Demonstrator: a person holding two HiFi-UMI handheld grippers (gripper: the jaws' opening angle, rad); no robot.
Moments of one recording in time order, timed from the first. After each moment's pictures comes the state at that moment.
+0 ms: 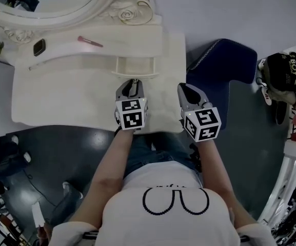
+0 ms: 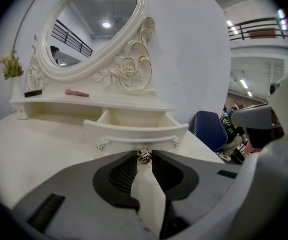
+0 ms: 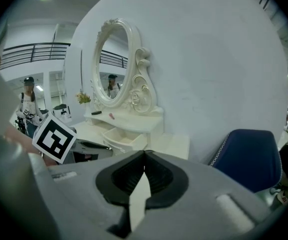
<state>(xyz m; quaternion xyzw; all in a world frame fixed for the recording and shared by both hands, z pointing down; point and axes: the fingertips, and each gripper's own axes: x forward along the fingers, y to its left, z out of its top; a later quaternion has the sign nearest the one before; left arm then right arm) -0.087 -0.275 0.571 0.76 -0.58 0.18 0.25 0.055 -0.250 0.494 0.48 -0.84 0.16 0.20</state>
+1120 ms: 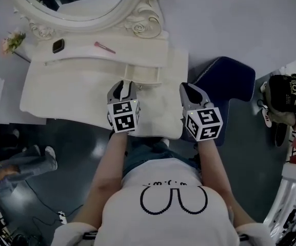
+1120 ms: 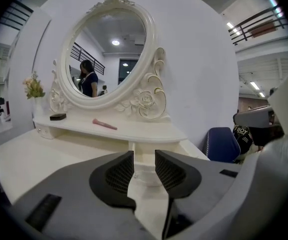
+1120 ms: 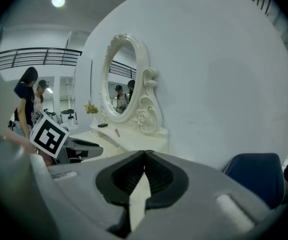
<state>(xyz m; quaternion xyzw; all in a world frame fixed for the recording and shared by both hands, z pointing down) -0.139 -0.266 0.494 0.72 -0.65 0.14 0.20 0.048 -0.260 0.428 0.46 -0.87 0.11 0.15</state>
